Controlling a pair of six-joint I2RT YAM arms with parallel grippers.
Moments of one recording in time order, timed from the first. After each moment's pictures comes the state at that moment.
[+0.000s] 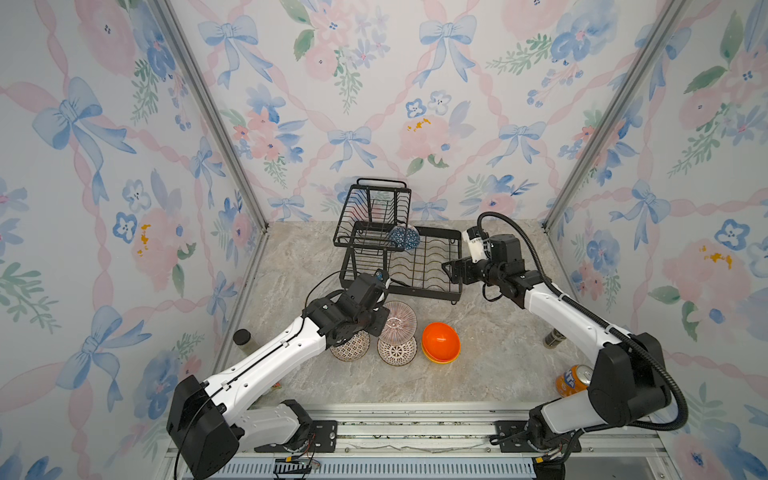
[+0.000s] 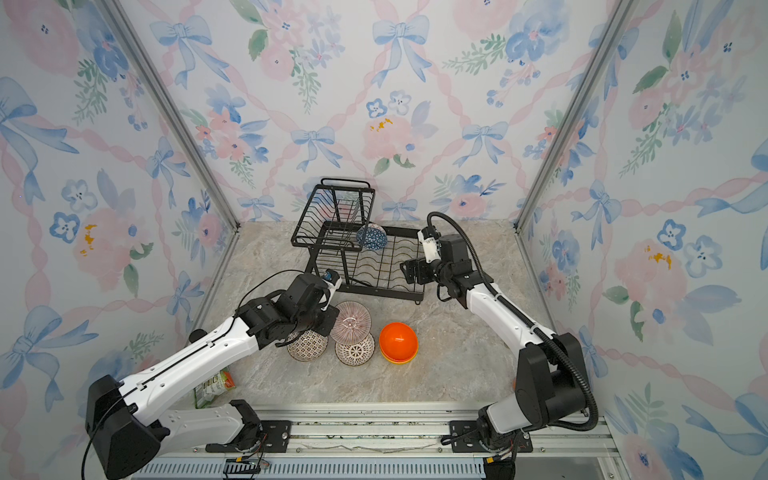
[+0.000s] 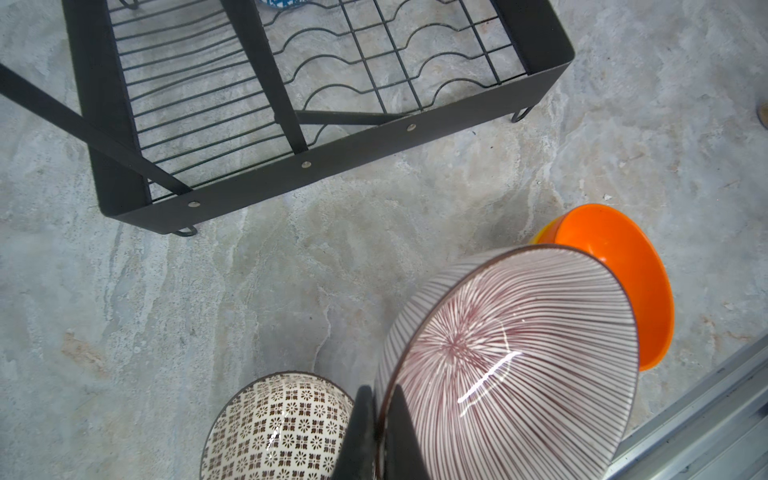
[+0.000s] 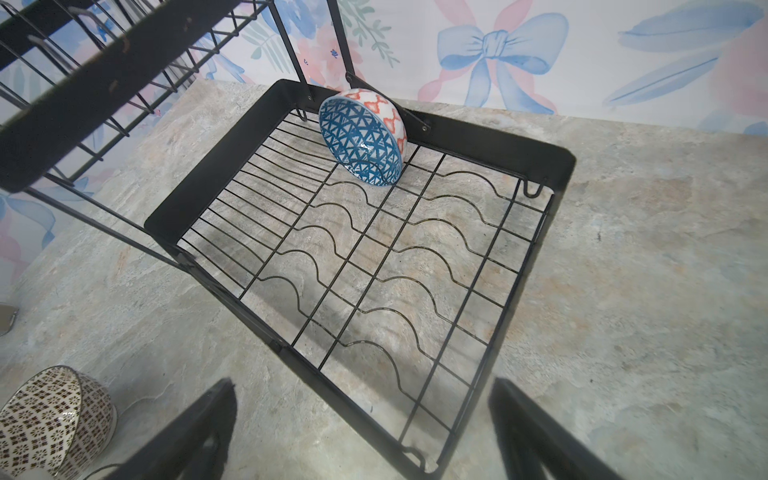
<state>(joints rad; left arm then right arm) -0.73 1.21 1.03 -0.72 -0.14 -0.21 0.33 1.49 1.10 -0.20 -0.24 0.10</state>
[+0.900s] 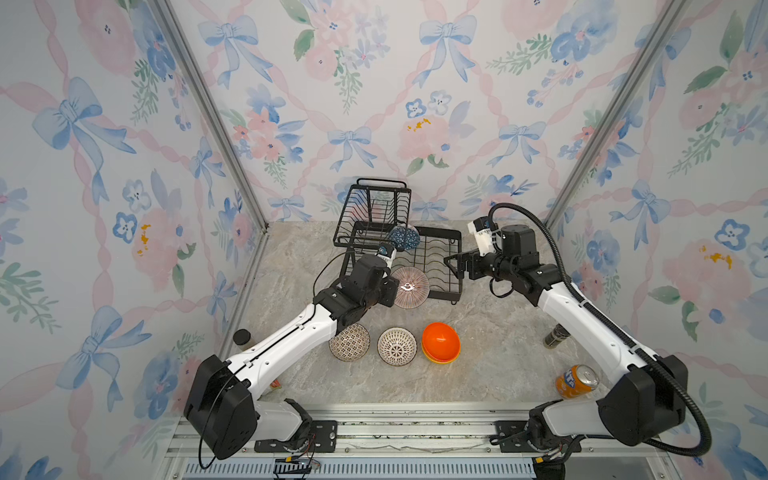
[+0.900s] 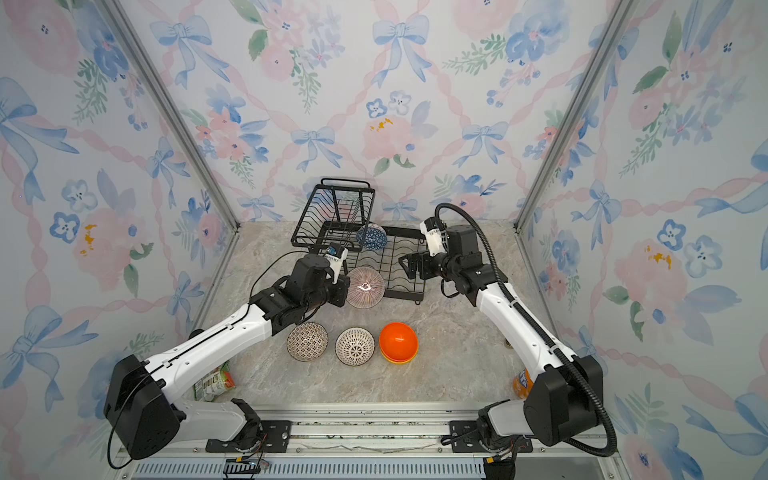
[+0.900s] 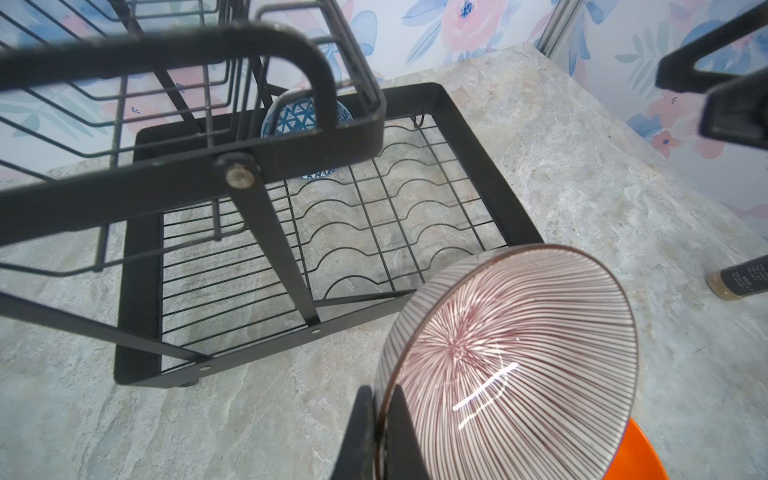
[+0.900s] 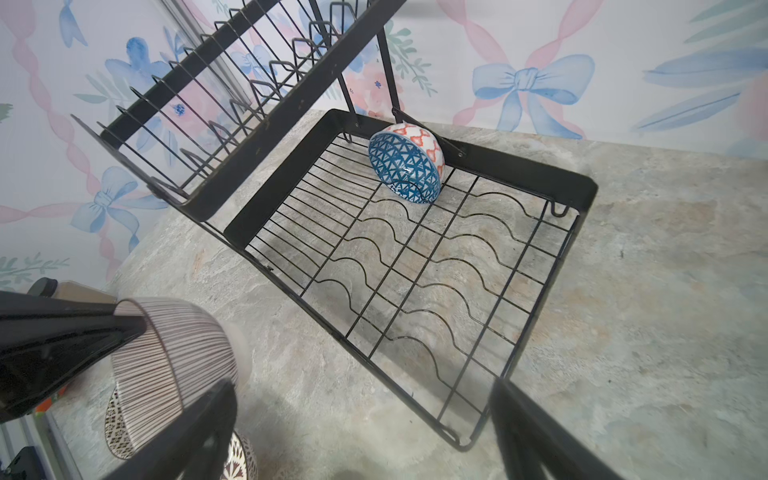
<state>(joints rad) -0.67 1.34 1.07 -0.31 -0.15 -0.18 0.33 1.38 1.21 -0.39 -0.33 0.12</state>
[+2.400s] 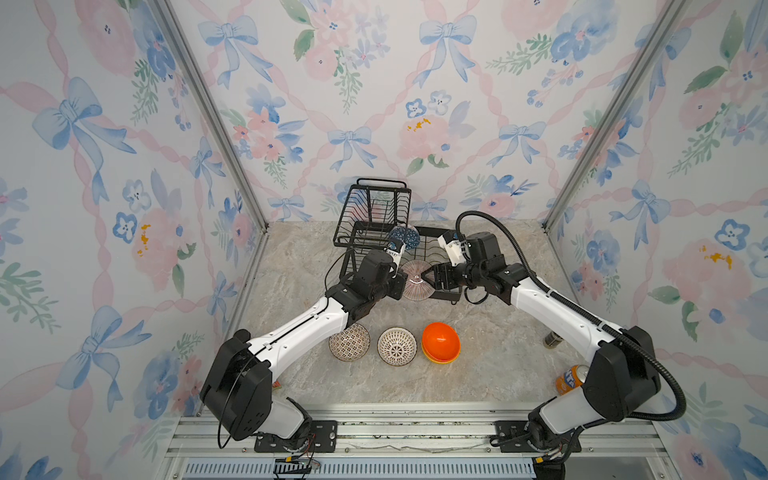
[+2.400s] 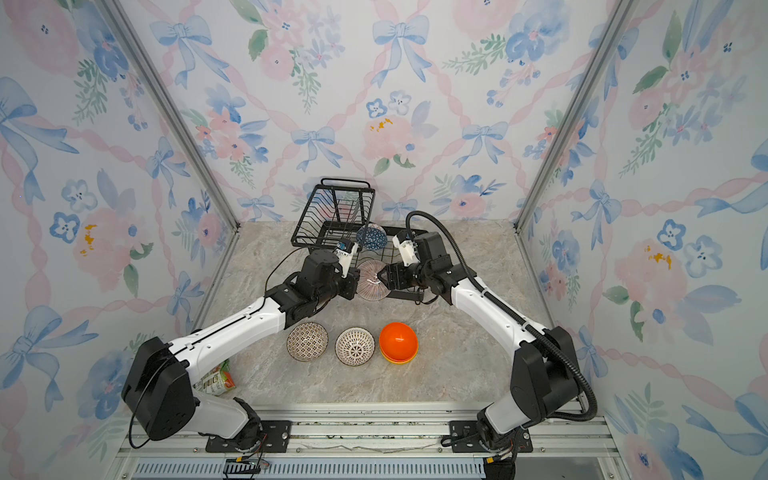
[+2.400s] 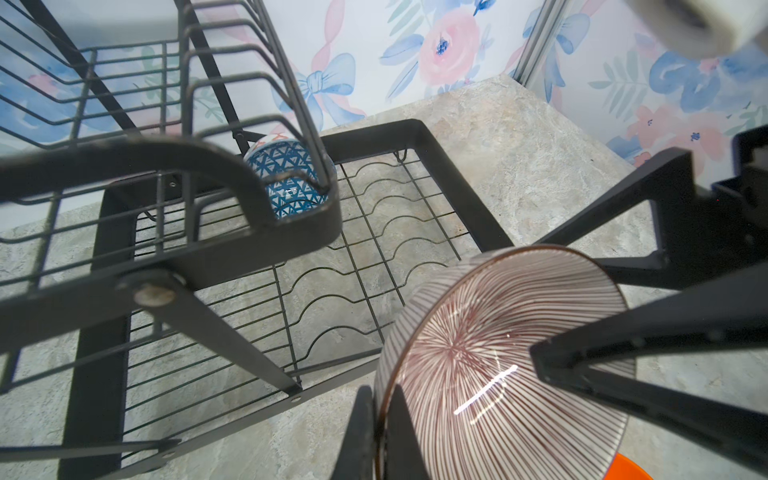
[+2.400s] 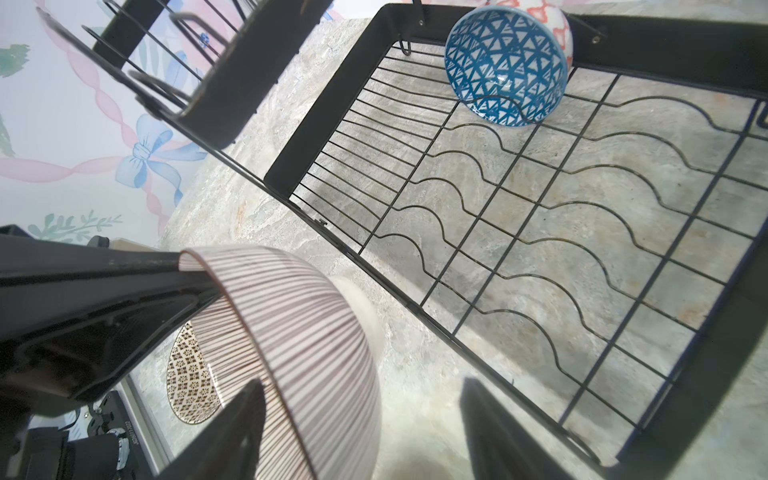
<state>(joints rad) -0.66 1.44 1.08 -0.15 -0.12 -0.12 0.49 1.55 1.23 -0.38 -0.35 0.26</state>
